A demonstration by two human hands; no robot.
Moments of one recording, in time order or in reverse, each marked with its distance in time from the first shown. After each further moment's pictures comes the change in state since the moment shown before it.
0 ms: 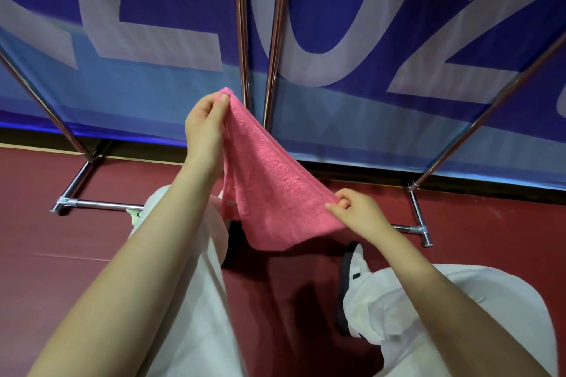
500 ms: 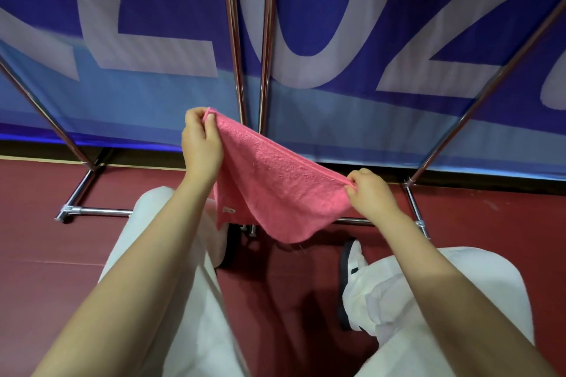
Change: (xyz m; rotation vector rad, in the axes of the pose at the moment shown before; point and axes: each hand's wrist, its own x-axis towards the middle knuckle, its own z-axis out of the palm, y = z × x) left_hand -0.010 -0.019 -0.012 0.538 0.129 0.277; right_hand 0.006 0.004 -0.029 -0.324 0.168 -0.057
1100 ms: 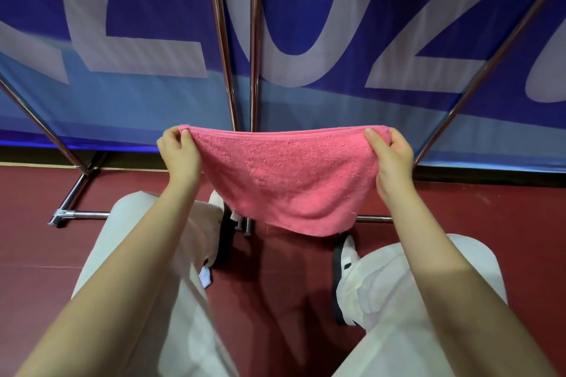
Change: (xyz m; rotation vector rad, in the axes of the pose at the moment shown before) left_hand 0.004 -0.033 0.000 -0.082 0.048 -0.315; right_hand -0.003 -0.011 -0.063 1.335 0.444 0.226
